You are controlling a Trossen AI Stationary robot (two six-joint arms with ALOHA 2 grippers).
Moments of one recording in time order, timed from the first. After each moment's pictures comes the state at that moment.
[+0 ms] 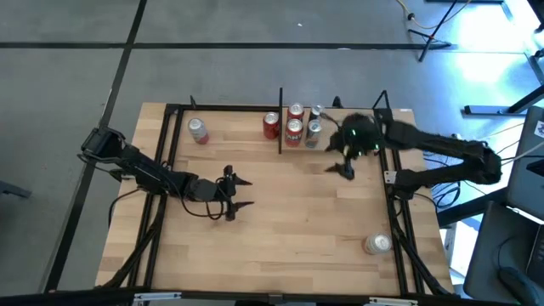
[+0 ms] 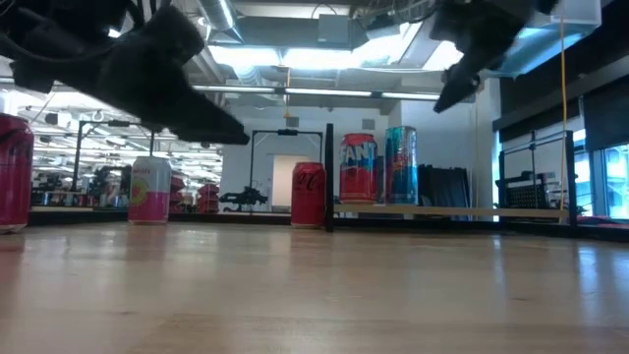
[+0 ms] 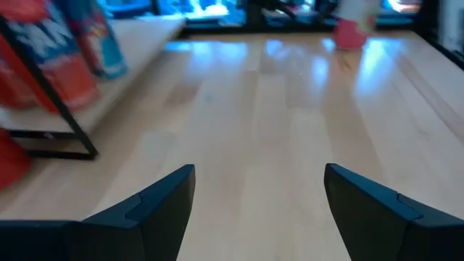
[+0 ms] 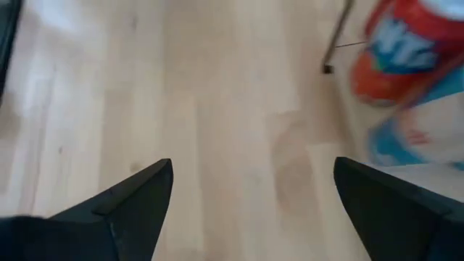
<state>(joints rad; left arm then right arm) -0.28 1.39 0.38 0.64 -0.44 -0.12 -0.31 1.11 0.98 -0.77 -0.28 -0.11</state>
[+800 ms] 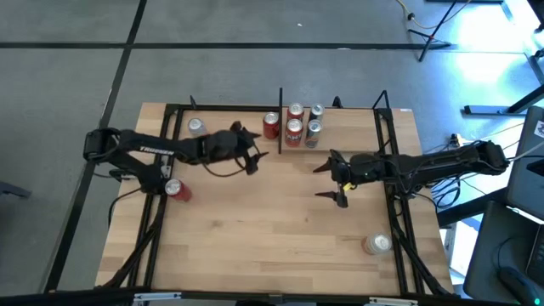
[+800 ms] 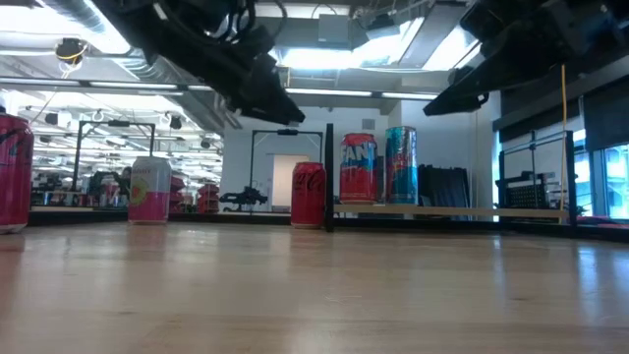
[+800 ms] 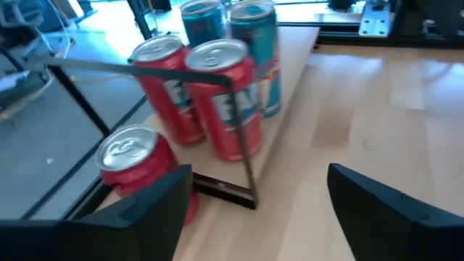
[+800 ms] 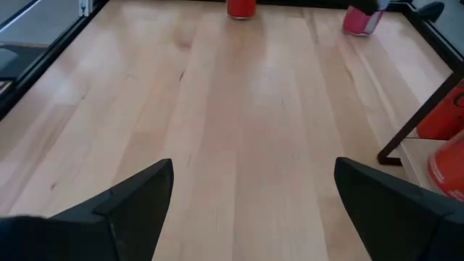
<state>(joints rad) 0.19 1.39 0.73 0.24 -0.30 0.03 0.07 0.98 0.53 -0.05 -0.01 -0.03</state>
